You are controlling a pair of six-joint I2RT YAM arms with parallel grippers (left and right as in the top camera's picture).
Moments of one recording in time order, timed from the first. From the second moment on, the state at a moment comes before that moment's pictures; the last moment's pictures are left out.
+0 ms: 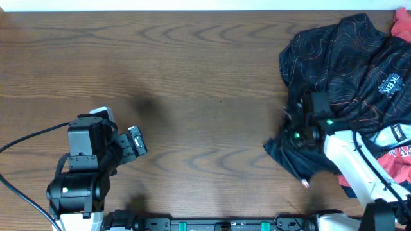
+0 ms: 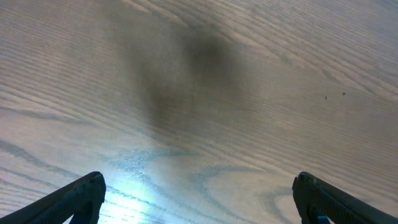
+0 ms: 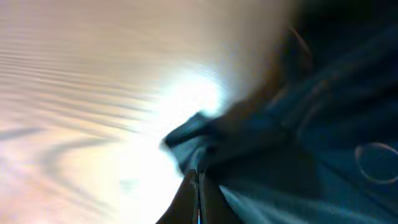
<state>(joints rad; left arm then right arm) 0.02 0.80 0.87 -1.00 0.05 -0.30 0.14 1.40 0.78 -0.69 -0.30 0.17</state>
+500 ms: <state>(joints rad) 0.02 0.80 0.87 -1.00 0.05 -0.30 0.63 1.40 0.83 -0.23 -0.35 0.21</state>
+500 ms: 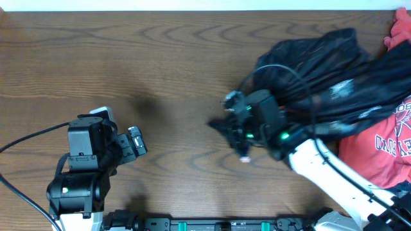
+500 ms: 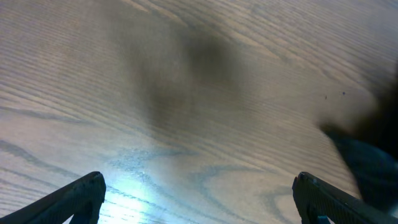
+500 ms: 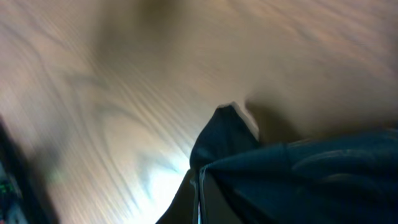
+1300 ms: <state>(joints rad) 0.02 0.85 0.87 -0.97 0.23 -0.47 0.49 1.27 0.96 -0.62 0.06 0.28</state>
